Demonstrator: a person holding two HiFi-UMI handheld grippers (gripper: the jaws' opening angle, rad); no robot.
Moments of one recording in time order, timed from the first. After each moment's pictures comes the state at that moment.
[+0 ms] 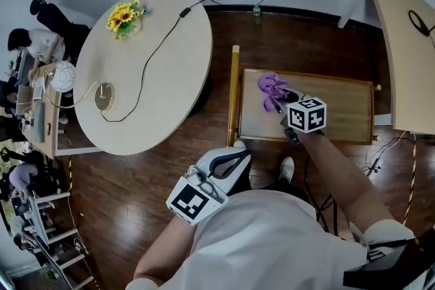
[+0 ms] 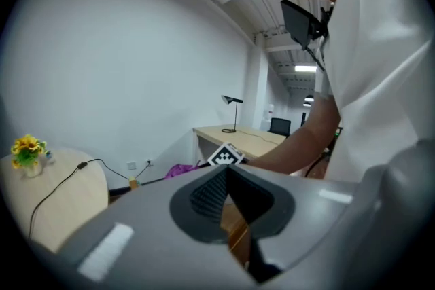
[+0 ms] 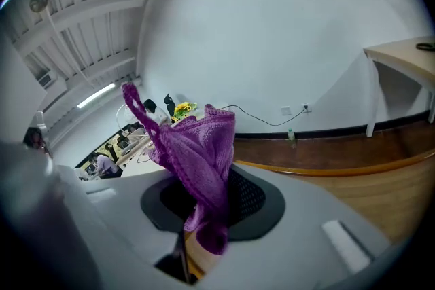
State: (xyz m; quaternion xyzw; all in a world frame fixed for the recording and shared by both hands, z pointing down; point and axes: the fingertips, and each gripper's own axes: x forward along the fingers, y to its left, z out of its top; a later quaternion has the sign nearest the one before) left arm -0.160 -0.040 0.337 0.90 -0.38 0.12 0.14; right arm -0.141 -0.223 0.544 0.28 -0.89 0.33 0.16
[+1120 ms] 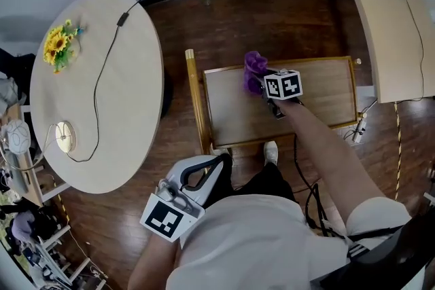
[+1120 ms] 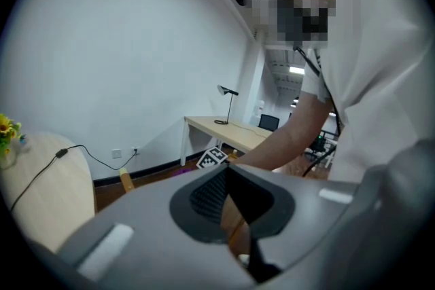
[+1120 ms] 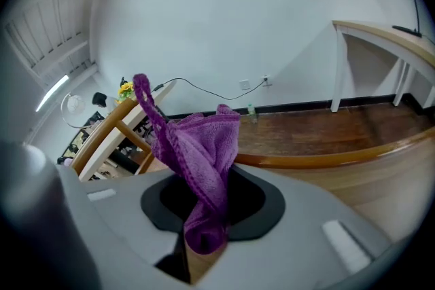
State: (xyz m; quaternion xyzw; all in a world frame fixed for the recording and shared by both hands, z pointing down) left arm -0.189 -0.097 0.380 0.92 -0.32 0.14 0.19; right arm -0.087 -0.309 0.695 0.36 -0.80 0.39 0.27
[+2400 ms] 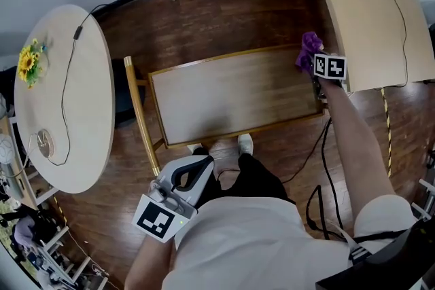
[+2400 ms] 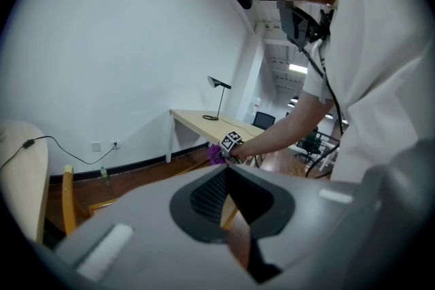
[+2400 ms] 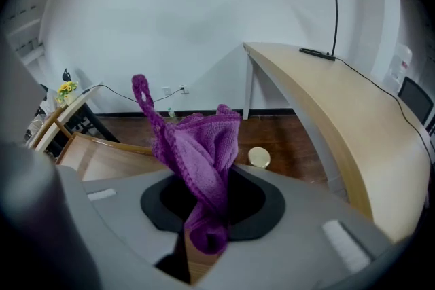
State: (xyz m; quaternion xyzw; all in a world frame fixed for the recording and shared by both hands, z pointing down) left arm -0.038 -0.099 0.387 0.91 -0.30 0.16 0.22; right arm 0.320 -0.353 0.688 0.55 -0.68 0.35 0.34
